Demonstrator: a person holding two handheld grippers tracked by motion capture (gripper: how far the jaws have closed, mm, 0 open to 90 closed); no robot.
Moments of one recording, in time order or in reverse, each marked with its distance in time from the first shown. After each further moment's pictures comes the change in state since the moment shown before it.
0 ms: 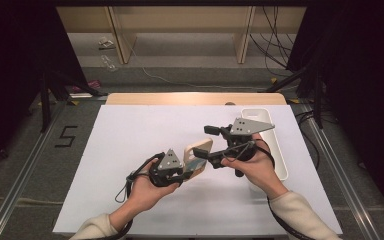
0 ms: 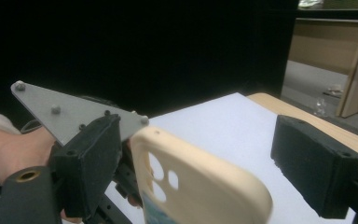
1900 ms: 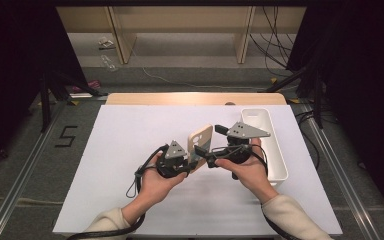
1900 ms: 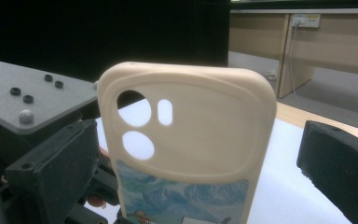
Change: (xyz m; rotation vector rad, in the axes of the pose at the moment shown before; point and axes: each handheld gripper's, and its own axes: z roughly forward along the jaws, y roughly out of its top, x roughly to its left) left arm 0.000 0.020 0.018 -0.029 0.052 -0.121; right arm -0.004 -0.024 0.011 0.003 -0.236 0.060
